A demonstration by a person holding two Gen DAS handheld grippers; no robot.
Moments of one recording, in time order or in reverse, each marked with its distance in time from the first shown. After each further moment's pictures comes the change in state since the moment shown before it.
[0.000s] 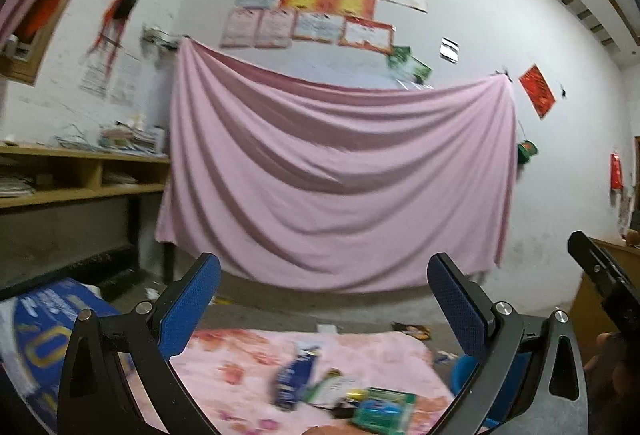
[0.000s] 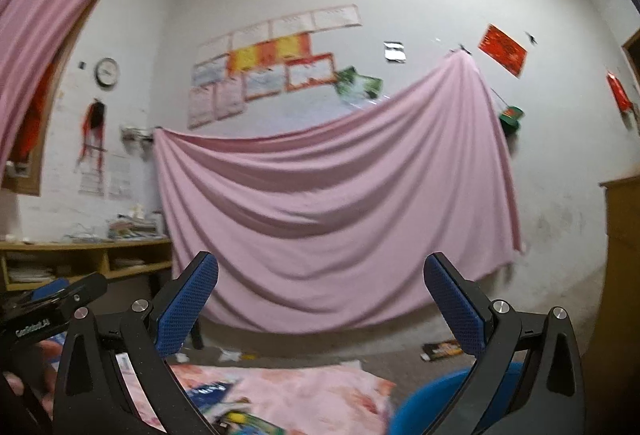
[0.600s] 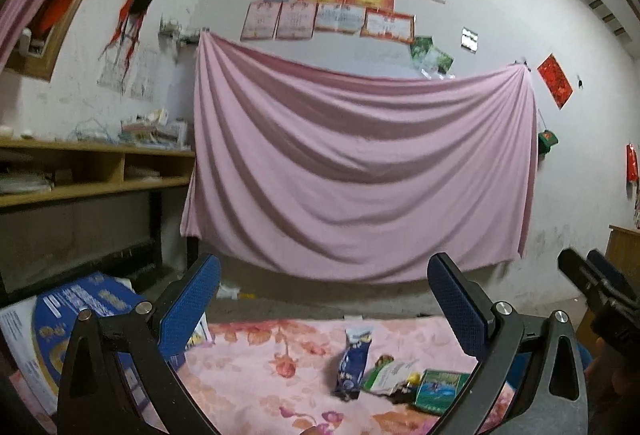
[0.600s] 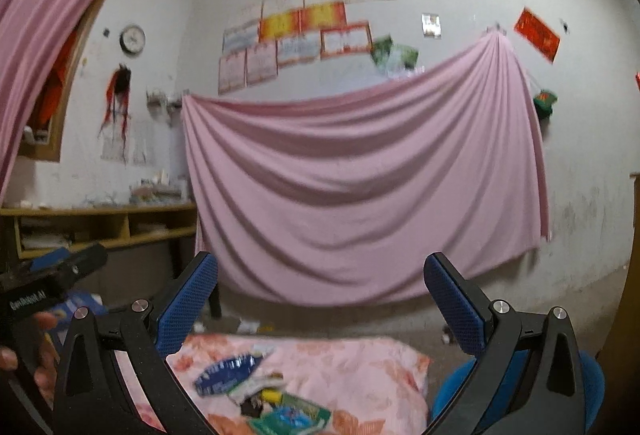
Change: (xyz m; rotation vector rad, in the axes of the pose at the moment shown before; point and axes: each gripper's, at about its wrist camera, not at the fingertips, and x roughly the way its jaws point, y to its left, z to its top) left arm 0.006 0.040 -0.029 0.008 0.056 0.058; right arm 0.029 0.036 -0.044 -0.042 0.139 0.073
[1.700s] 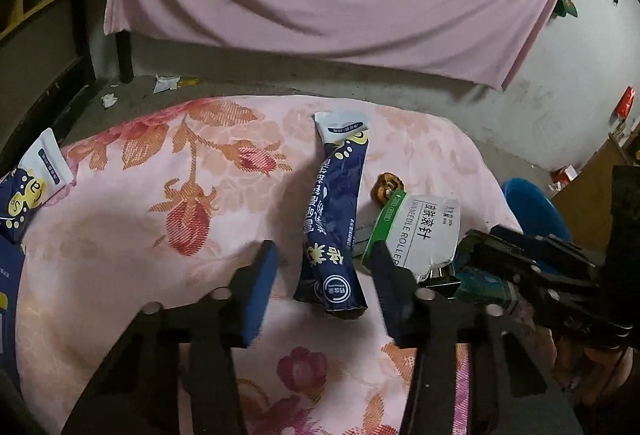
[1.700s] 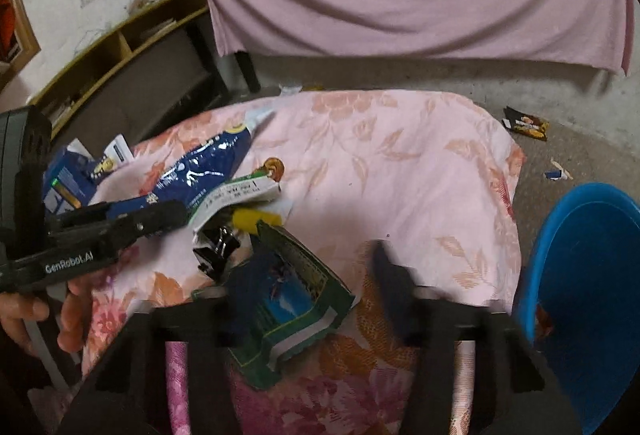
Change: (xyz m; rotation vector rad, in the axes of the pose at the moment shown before) left arm 0.187 -0.013 -0.124 -0.066 0.851 -0.199; right arm 0.138 -0.018 -0.114 0.069 0.946 0.220
